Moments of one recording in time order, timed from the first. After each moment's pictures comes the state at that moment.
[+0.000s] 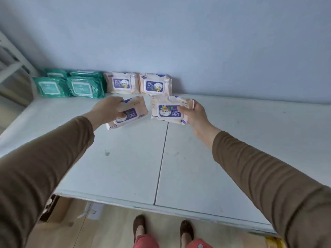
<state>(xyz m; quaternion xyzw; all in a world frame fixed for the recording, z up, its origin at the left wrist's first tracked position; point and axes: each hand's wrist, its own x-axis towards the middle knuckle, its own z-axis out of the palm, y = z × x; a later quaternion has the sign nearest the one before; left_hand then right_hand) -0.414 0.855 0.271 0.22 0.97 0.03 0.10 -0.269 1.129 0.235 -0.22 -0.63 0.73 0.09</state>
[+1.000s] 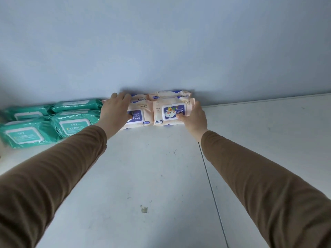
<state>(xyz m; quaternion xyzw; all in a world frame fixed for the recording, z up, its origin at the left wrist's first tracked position) -0.600 0.855 0.234 0.40 0.91 0.00 -0.08 -0.433 1.081 0.180 -0.39 -0.83 0.37 0.16</state>
